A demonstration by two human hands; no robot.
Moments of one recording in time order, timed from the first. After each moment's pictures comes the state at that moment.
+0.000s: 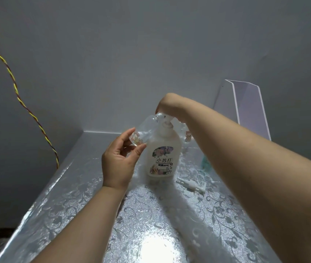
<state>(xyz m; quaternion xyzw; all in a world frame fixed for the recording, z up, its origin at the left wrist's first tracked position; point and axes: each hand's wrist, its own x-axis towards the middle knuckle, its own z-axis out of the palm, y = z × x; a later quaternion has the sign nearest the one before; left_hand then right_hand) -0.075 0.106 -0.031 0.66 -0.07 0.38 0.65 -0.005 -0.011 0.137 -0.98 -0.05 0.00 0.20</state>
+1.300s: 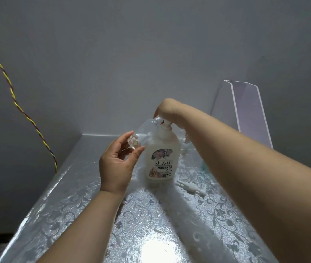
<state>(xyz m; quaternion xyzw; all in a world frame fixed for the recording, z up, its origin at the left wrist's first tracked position) -0.076 0.108 -0.030 0.66 -0.09 0.38 0.64 -0.004 -0.012 0.133 -0.98 -0.07 0.05 0.16</state>
